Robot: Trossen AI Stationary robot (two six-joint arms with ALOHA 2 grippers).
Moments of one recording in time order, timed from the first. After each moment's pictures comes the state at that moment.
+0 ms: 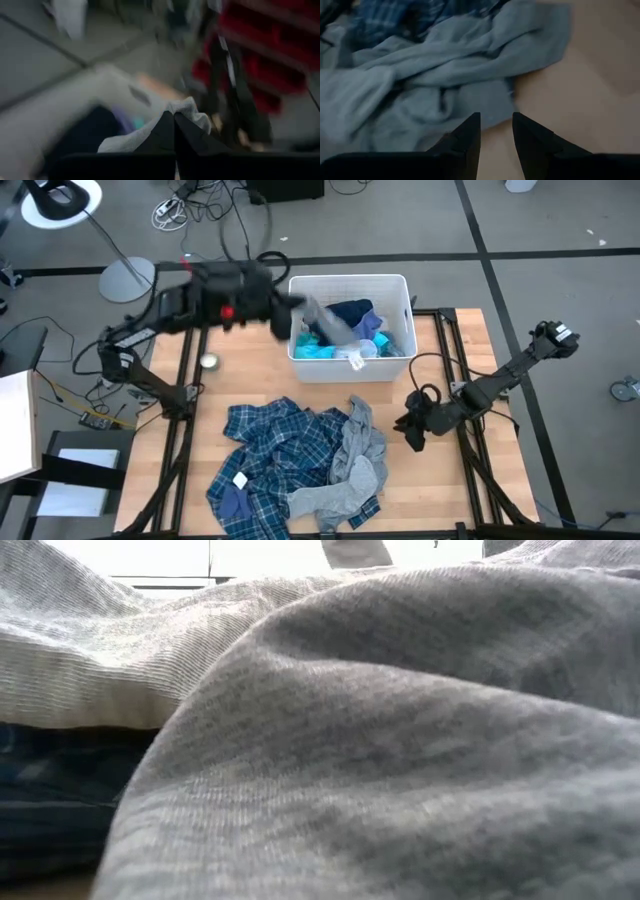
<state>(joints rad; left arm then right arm) 0.12 1.46 1.96 -0.77 -0.25 -0.40 0.57 0.90 0.47 -0.41 0.39 1.05</state>
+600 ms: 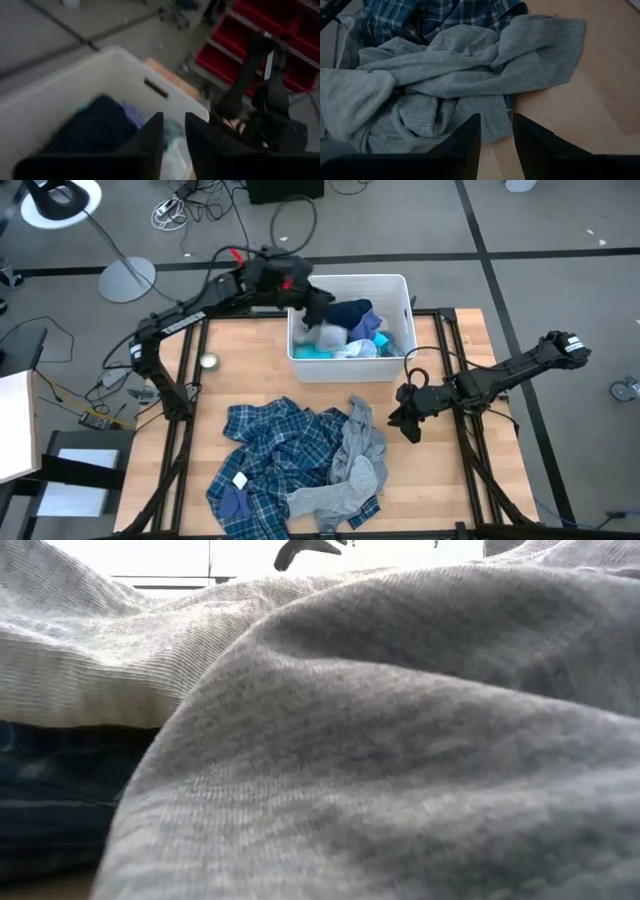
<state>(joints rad) 0.37 1.67 1.94 -0.65 0.04 -0.42 0.29 0.90 0.47 -0.34 0.09 0.74</state>
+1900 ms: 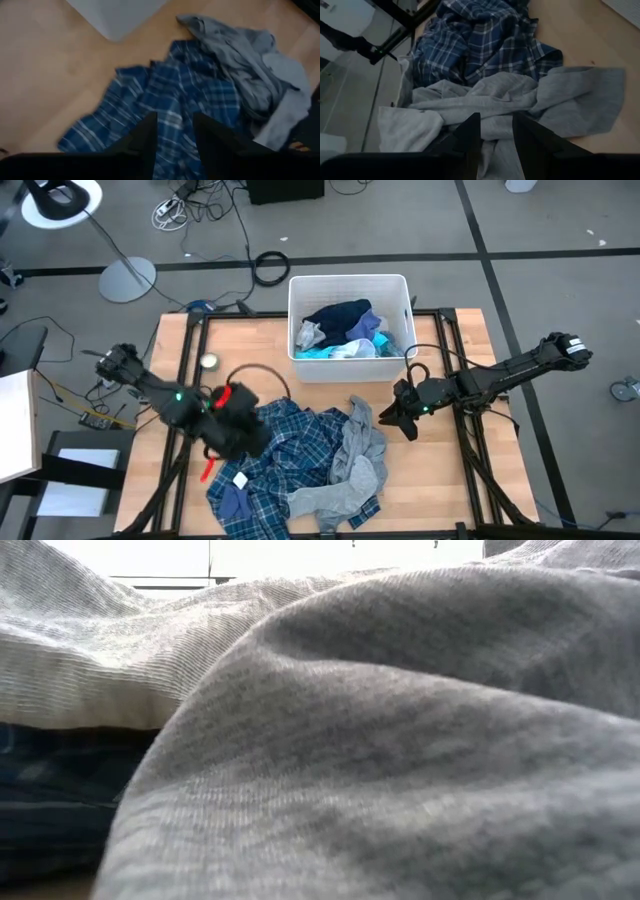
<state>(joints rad) -0.57 1.44 1.60 -1.36 -0.53 -1.31 0.25 0.90 0.47 -0.12 0.04 0.72</state>
